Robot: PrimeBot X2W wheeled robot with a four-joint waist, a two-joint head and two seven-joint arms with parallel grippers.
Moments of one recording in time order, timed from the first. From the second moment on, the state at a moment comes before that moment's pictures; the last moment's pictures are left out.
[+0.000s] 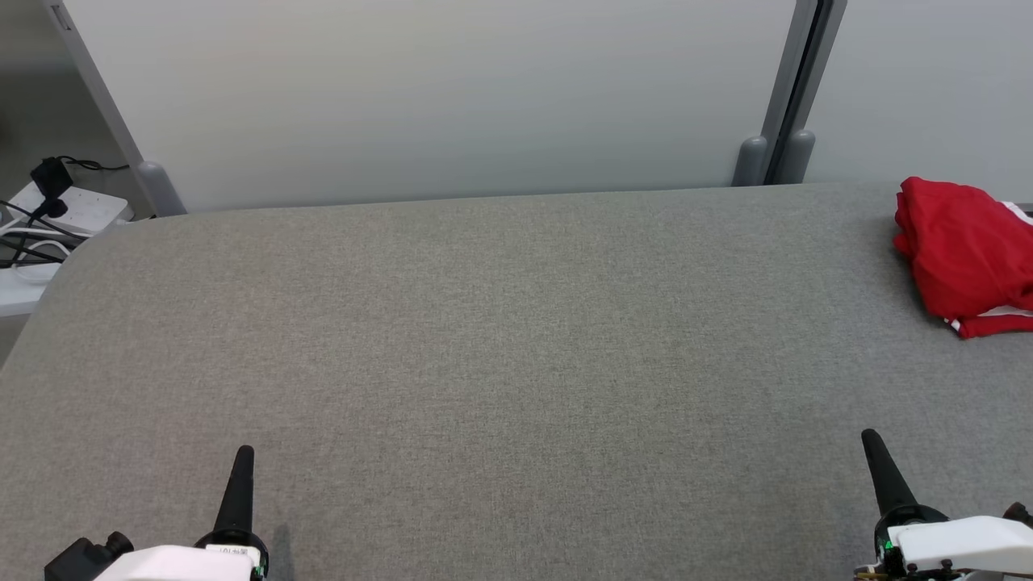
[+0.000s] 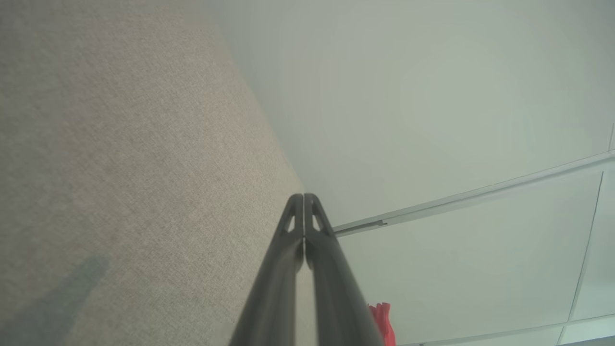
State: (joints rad) left arm 0.04 0.03 0.07 0.22 -1.25 -0.08 0.02; right arm -0.01 -0.05 -0.03 0.27 1.29 0.13 -0.01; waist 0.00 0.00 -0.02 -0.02
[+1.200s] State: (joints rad) left arm -0.05 0.03 0.08 0.27 -1.60 -0.12 0.11; right arm -0.06 -0.05 -0.11 0.27 1.63 0.13 0.08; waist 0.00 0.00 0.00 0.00
